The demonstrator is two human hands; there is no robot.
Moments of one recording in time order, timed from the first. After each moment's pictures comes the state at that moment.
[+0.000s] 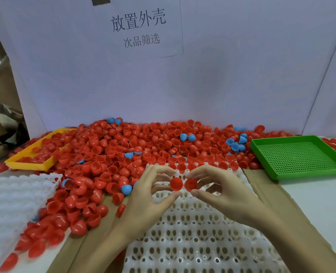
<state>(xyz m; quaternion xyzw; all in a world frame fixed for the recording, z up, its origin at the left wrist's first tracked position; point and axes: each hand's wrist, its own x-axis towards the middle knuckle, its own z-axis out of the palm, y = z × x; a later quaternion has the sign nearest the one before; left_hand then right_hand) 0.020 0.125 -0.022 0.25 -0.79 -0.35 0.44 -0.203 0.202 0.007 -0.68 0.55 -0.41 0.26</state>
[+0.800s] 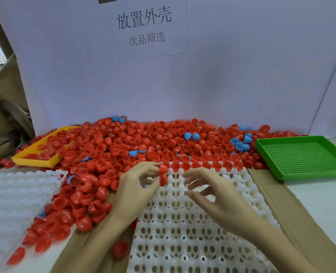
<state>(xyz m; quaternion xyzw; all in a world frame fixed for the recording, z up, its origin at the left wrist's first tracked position) 0.040 0.099 -0.022 0.36 -0.76 -0.27 0.47 -0.178 0.202 -0.009 -0.70 0.55 -0.42 0.20</state>
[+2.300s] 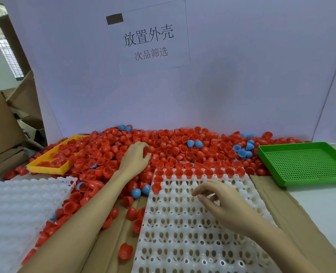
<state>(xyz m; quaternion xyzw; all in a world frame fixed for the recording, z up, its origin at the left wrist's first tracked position) 0.037 -0.045 -0.009 0.49 -0.82 -0.05 0.29 -0.197 0.191 -0.021 -0.70 0.61 -0.33 0.17</state>
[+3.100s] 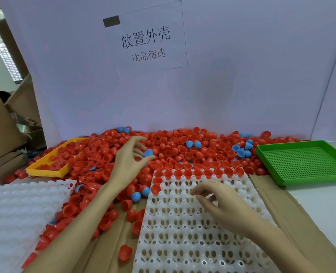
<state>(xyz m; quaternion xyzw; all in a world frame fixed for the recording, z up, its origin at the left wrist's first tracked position) 0.052 0.008 0.011 0.38 -0.78 -0.18 0.46 -0.192 0.194 -0.016 -0.71 0.61 -0.32 0.16</state>
